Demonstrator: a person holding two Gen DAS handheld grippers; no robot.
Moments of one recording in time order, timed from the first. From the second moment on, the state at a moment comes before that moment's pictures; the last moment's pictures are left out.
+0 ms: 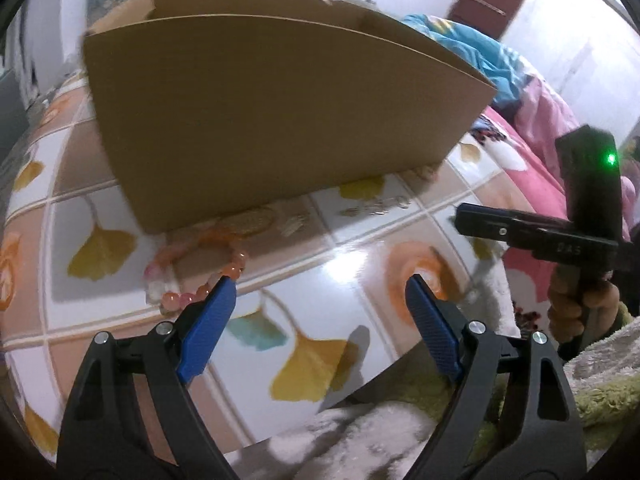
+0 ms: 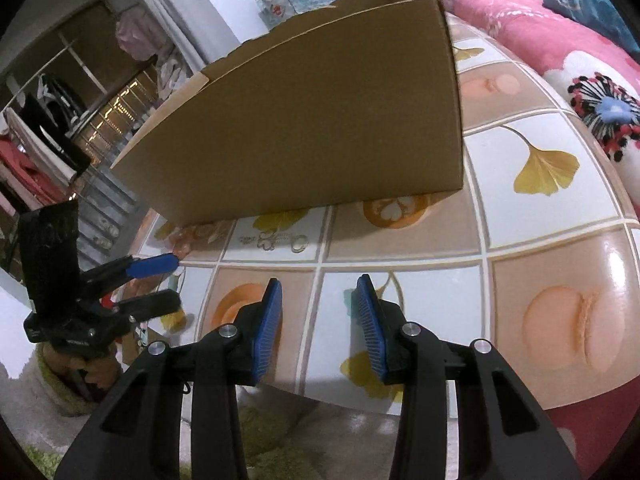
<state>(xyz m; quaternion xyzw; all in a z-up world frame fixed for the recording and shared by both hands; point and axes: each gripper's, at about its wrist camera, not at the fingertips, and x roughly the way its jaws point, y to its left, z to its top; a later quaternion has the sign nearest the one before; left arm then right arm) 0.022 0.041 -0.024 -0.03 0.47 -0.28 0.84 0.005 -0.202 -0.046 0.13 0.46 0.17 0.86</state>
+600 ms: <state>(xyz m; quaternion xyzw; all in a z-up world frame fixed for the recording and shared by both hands) 0.046 0.041 0.024 -0.06 0.40 -0.29 0.87 0.038 -0.221 -0.022 0.20 0.40 0.17 0.88</state>
